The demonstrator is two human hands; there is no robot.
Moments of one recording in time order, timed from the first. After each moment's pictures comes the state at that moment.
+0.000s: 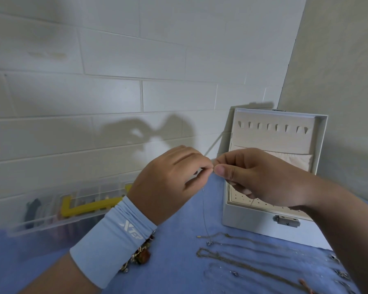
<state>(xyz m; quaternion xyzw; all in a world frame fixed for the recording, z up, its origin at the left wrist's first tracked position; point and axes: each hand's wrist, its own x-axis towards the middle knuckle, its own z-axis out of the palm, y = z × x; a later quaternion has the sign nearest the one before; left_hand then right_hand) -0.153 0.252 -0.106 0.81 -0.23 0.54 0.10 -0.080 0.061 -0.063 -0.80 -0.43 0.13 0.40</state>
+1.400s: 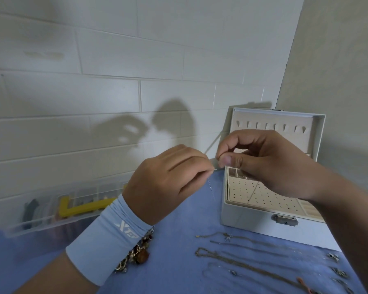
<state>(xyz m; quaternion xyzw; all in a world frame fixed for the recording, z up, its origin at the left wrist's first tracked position) -0.158 0.255 -0.104 0.78 -0.27 0.56 0.04 -0.080 0.054 -0.051 -0.72 -0.50 0.04 0.48</state>
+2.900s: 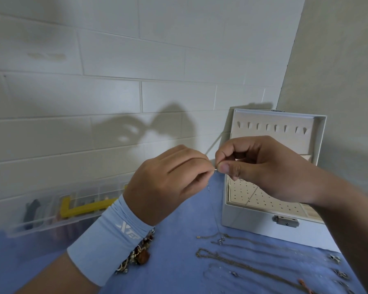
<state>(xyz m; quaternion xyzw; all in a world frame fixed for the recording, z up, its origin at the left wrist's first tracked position) -0.158 0.255 -0.102 0.76 -0.27 0.58 0.03 -0.081 0.053 -0.052 -0.74 -0.51 0.06 0.43</state>
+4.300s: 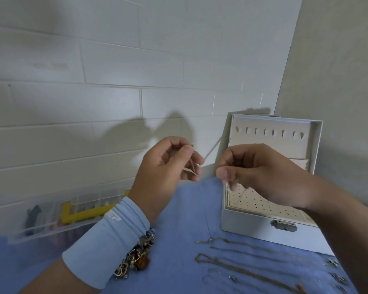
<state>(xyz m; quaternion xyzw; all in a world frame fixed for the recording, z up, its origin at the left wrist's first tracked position) -0.160 0.239 -0.090 0.64 -0.08 0.31 0.70 -0.085 0.056 -0.050 -0.77 -0.46 0.07 0.44</state>
